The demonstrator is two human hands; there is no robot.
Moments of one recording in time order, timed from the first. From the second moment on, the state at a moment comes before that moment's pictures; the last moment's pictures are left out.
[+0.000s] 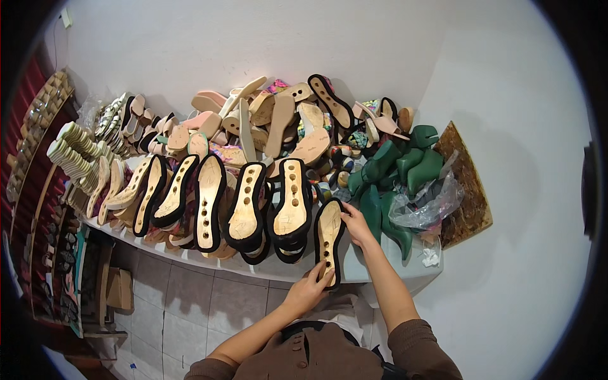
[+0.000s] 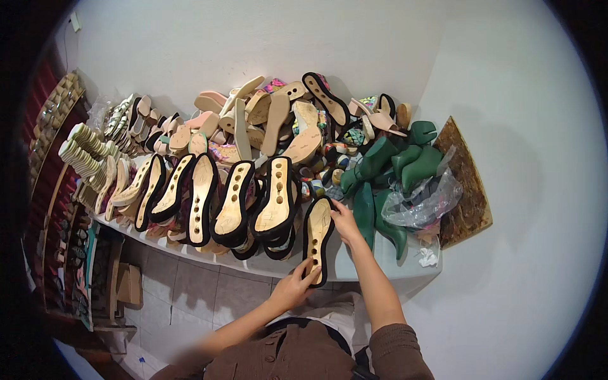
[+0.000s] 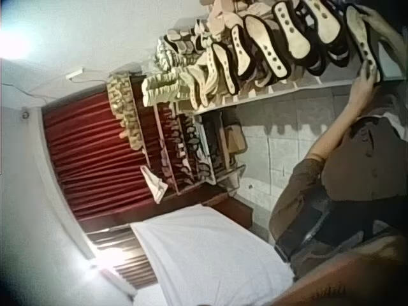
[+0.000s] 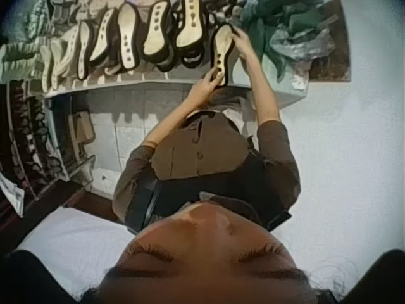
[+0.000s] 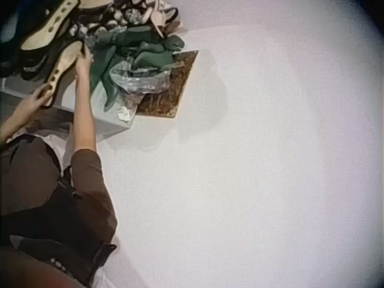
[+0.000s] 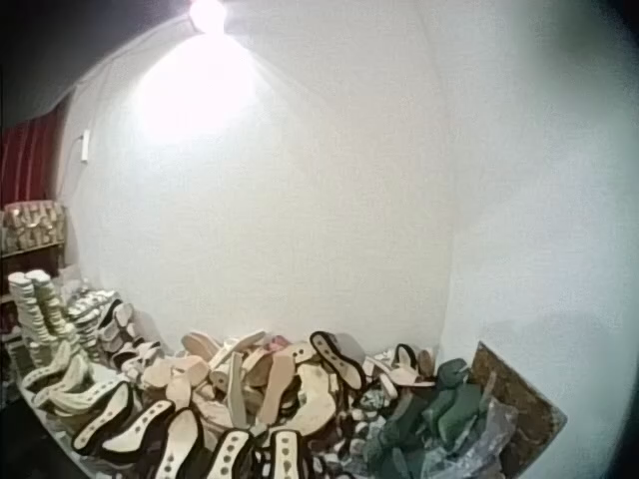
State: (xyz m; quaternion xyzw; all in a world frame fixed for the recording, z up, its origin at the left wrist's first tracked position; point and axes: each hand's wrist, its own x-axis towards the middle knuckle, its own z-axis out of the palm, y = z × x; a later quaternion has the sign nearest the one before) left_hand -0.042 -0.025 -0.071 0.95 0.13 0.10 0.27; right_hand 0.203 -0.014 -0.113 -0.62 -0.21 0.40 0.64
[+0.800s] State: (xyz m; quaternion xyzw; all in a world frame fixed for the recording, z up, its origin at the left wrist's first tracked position) left_hand 0.023 -0.028 -0.049 0.93 0.30 0.03 0.24; right_hand 0.217 -0.009 -0.113 -0.77 -0.49 0.31 0.28
